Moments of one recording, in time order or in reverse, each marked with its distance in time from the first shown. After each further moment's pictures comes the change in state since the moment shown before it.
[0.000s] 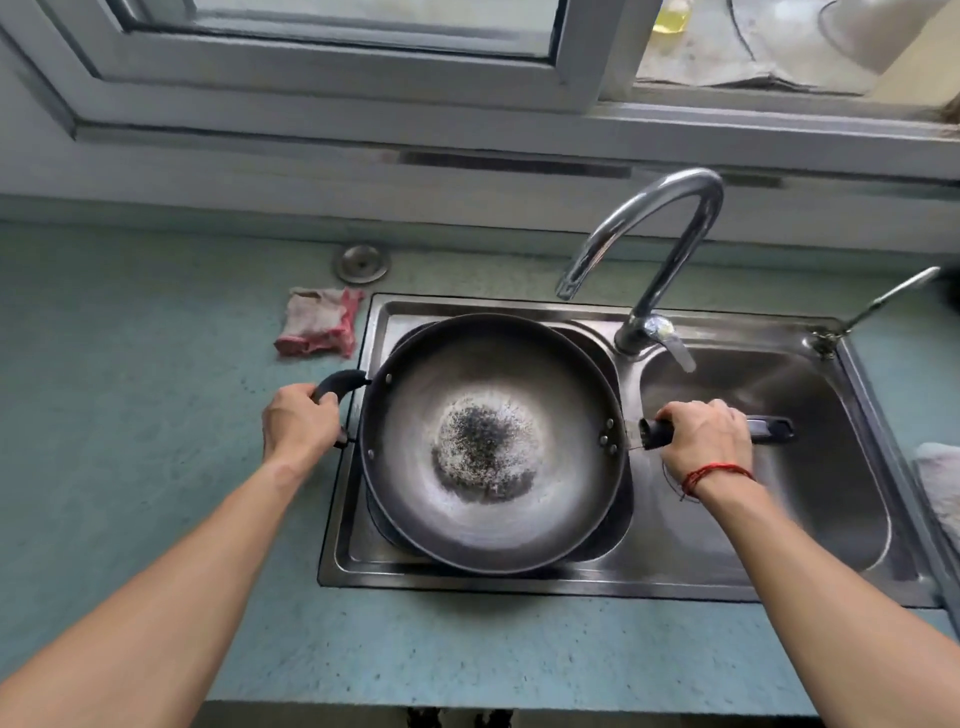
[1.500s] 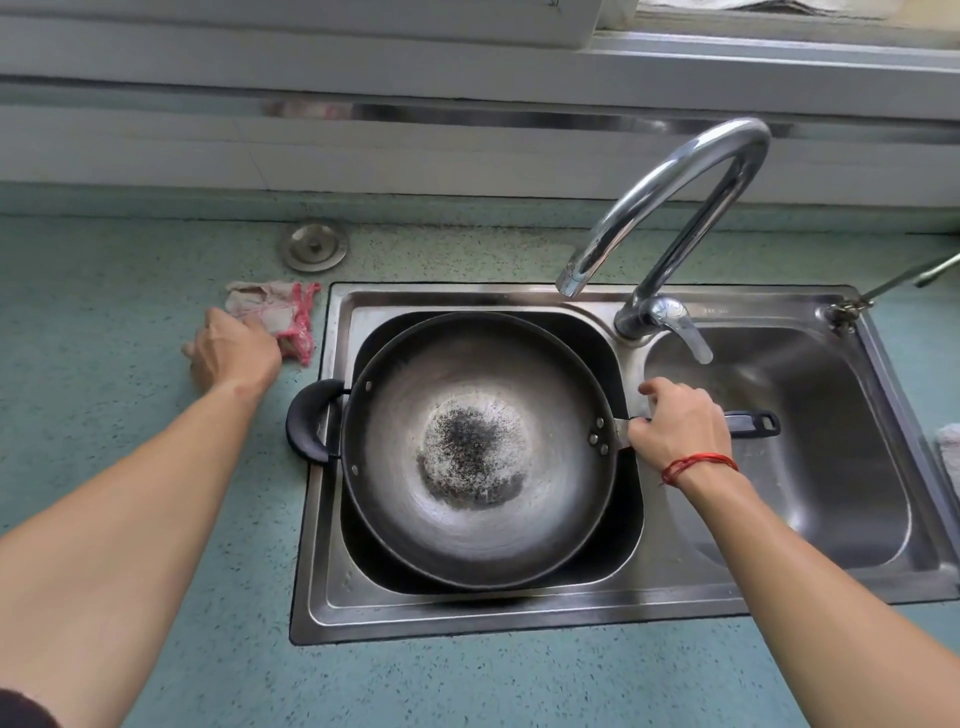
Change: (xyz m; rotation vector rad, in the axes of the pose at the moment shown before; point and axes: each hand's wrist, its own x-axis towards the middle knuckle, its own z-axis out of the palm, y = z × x) left_hand 0.124 0.027 0.025 0.177 0.140 -0.049; right_hand 0.035 -0.032 0.029 0.281 -0.054 0.132
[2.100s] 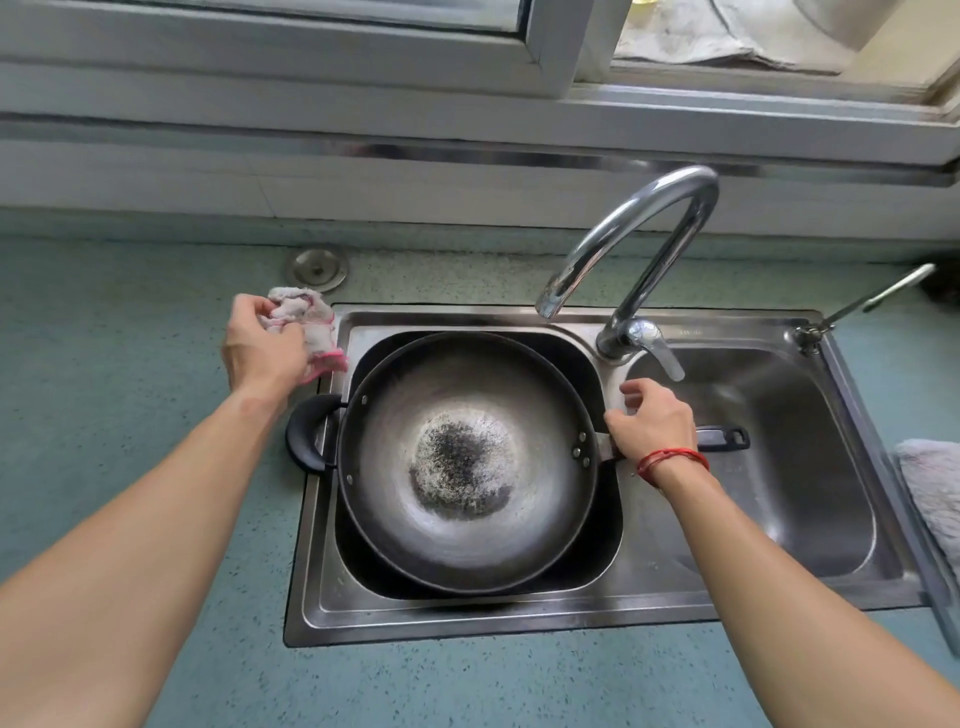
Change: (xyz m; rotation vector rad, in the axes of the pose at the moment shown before) left_hand -0.048 0.037 -0.027 -0.401 -0.006 0.097; right_hand -0.003 -0.015 -0.020 0.421 -0.058 0.195
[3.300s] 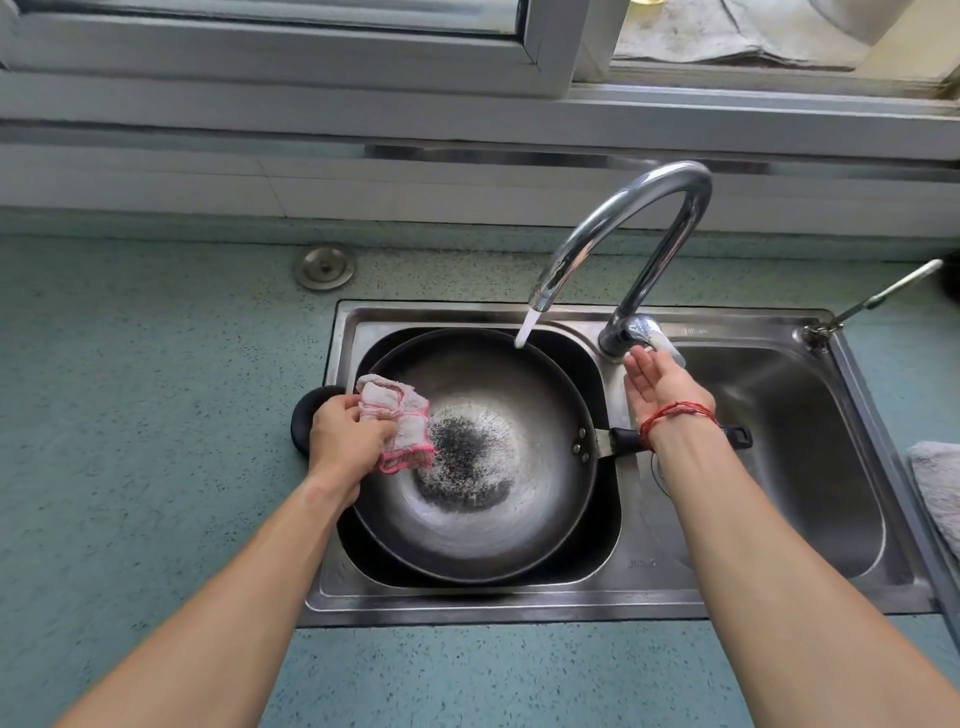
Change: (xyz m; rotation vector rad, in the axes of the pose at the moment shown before) left_hand -0.091 -0.044 0.037 -0.276 -0.352 -0.252; right_hand 0.037 -0.013 -0.008 1.455 -0.005 0.467
